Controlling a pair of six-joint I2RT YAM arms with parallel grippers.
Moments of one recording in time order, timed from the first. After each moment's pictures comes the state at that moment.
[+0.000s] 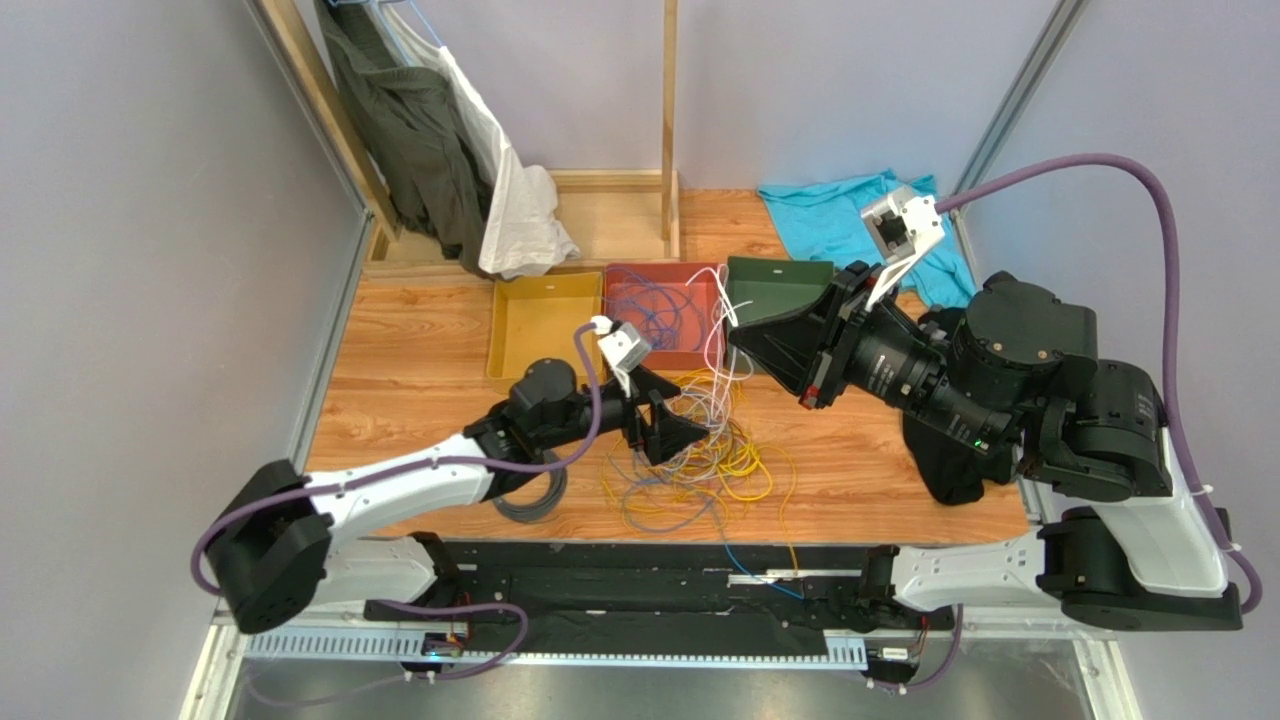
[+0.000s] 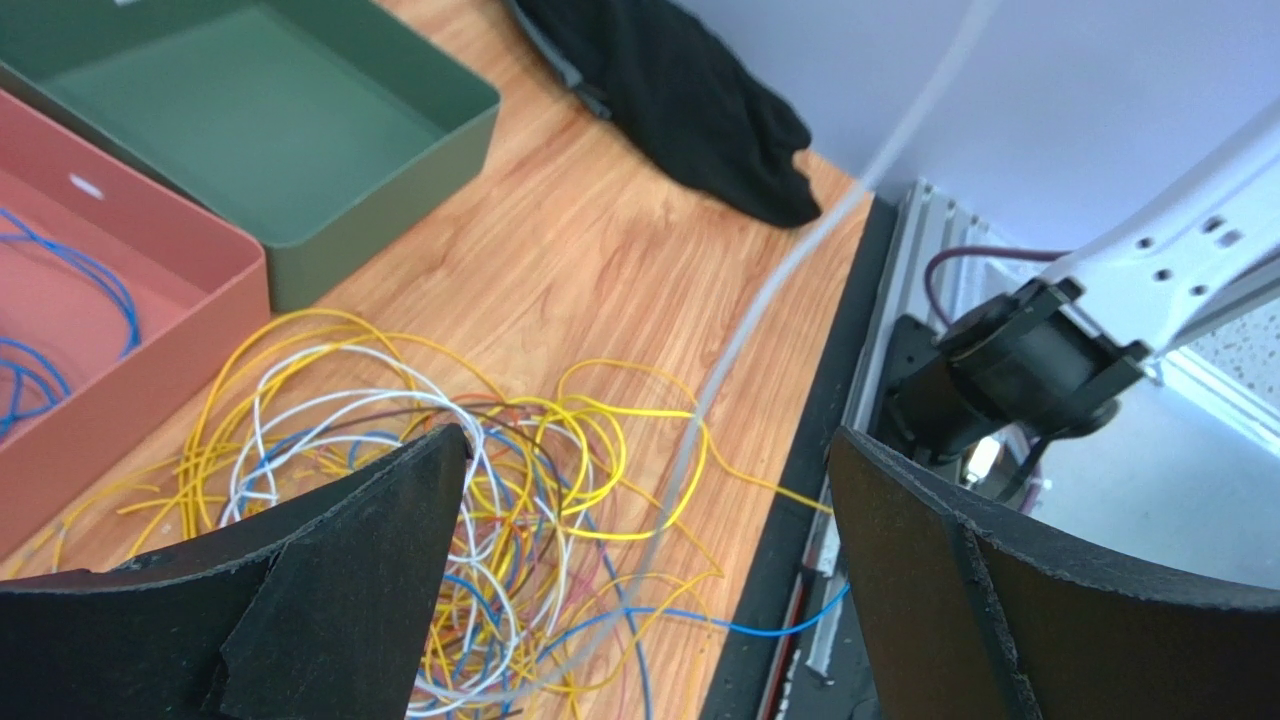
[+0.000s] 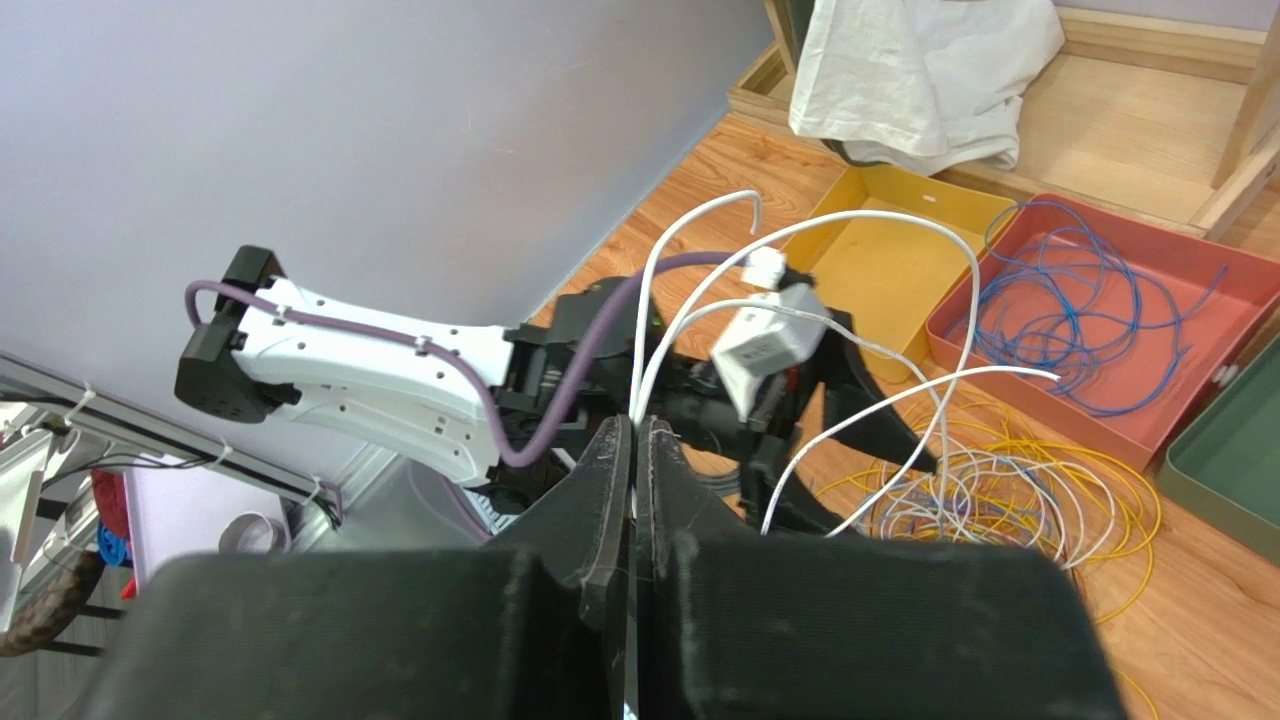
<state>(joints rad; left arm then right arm) -0.89 1.16 0.59 0.50 0.32 -0.35 1.26 1.10 1.93 -0.94 0.36 0.49</state>
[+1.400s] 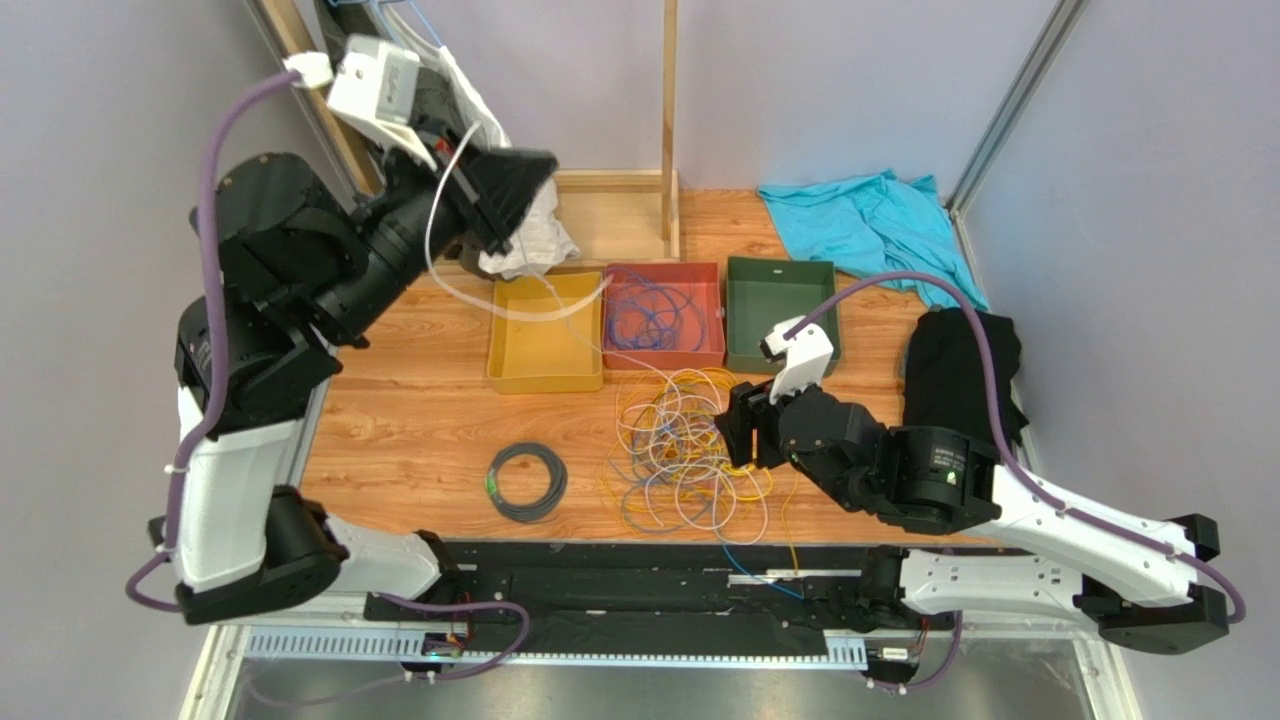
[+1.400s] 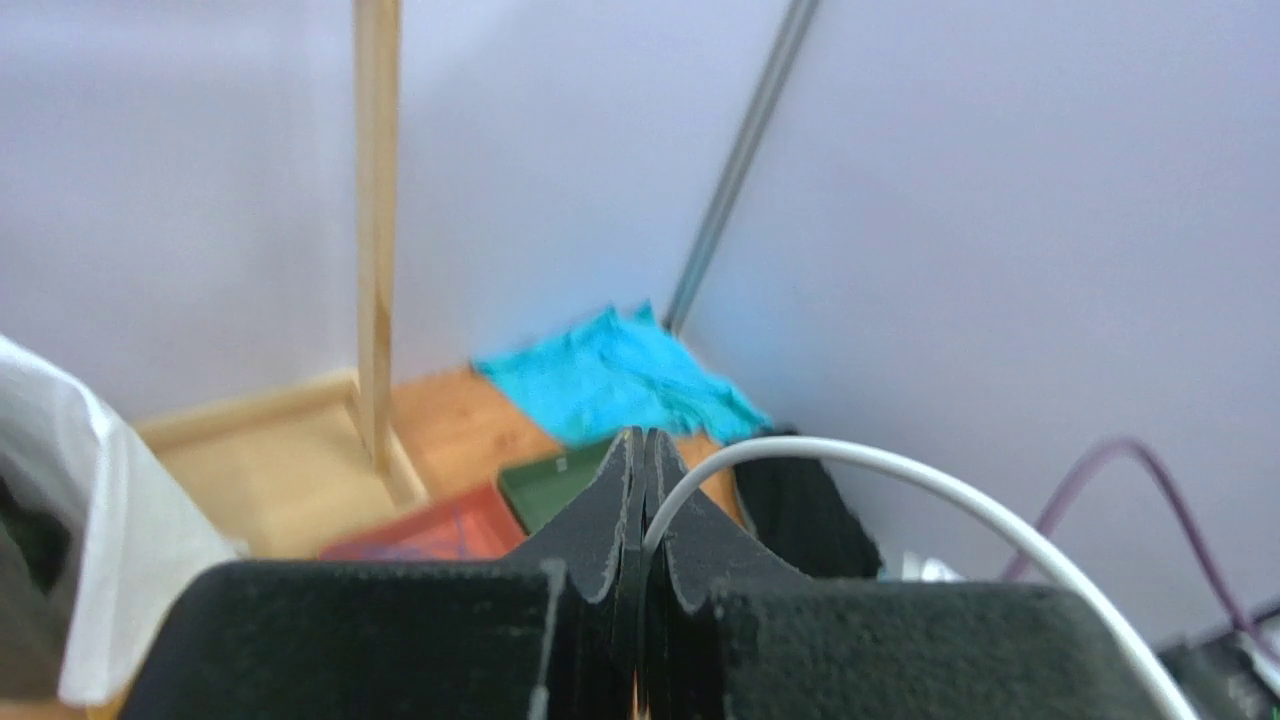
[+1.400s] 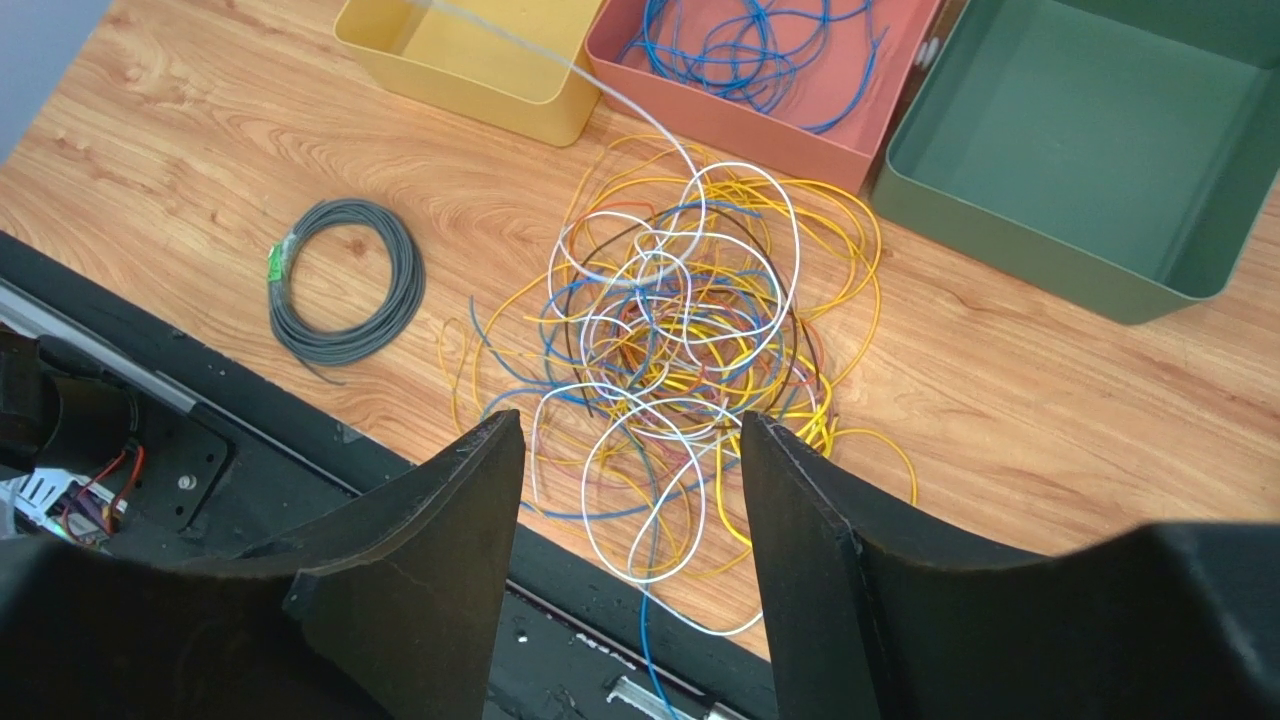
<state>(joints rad) -0.89 1.30 2.25 -0.81 -0.22 -0.27 1.26 0.88 1.11 -0.80 0.64 0.54</state>
